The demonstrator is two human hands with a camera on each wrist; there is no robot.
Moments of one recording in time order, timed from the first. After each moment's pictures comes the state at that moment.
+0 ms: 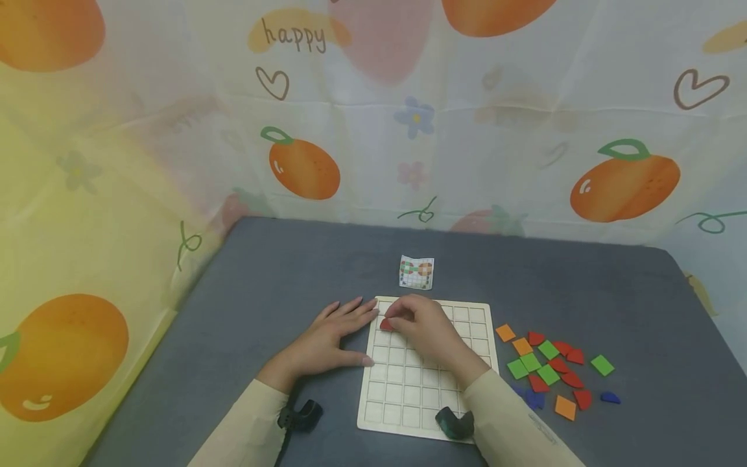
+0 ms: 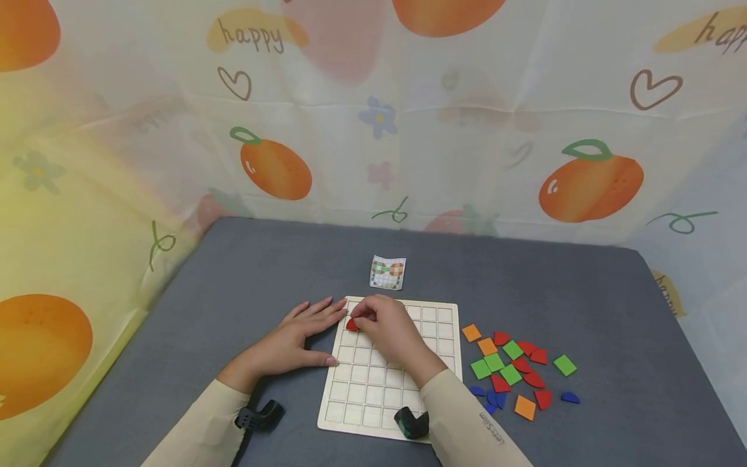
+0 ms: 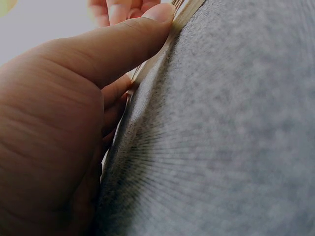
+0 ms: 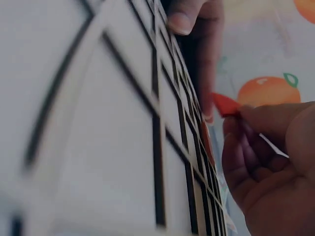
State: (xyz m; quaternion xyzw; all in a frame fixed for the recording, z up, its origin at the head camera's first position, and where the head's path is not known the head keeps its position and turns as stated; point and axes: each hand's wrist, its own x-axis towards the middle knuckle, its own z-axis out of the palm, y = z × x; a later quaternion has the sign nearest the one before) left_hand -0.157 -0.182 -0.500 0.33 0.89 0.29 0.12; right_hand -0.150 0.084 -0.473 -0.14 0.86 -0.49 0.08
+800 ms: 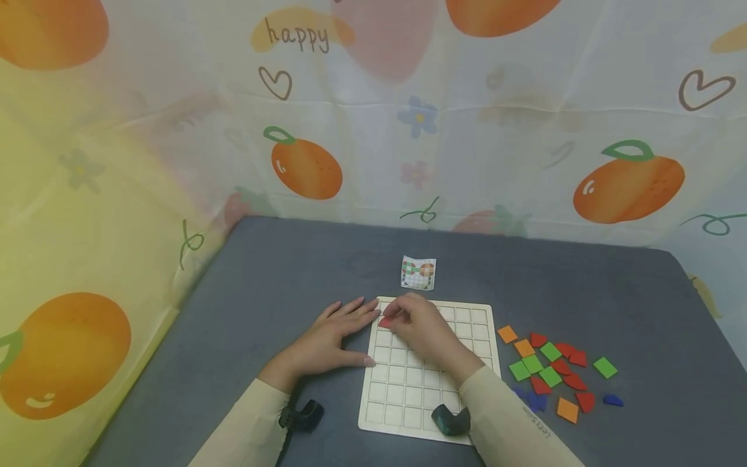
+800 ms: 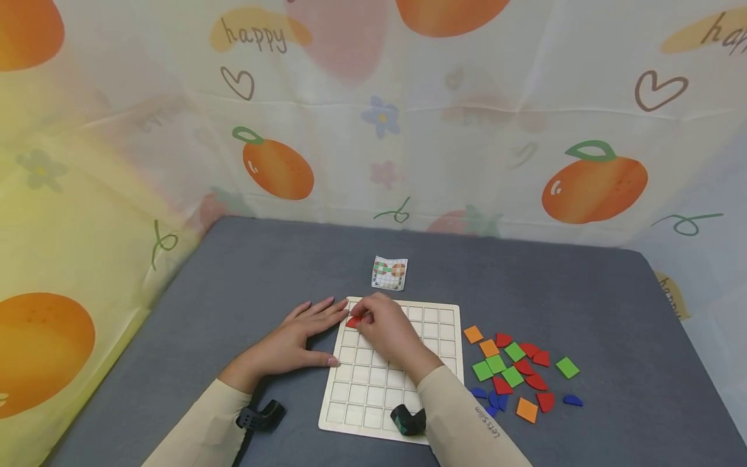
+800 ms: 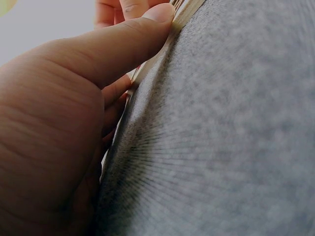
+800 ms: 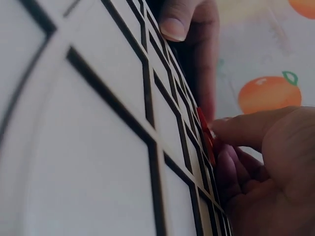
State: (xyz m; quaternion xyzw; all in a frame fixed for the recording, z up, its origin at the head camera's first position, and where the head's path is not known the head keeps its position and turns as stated) left_hand -0.158 -0.182 -0.502 0.33 0.89 0.30 0.12; right_hand -0.156 0.078 -0.485 -0.17 0.86 -0.47 0.08
